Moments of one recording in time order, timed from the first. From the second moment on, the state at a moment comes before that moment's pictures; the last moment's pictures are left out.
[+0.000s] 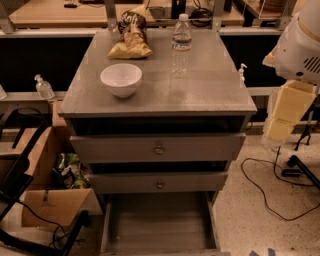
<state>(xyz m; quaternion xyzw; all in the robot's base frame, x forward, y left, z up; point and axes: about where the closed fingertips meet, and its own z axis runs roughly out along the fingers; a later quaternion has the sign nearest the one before) 0.452 -0.210 0.977 -0.59 0.79 -0.05 0.13</state>
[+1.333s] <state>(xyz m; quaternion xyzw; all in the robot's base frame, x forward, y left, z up) 0.415 -0.239 0.857 -0.61 0.77 -0.03 0.18</state>
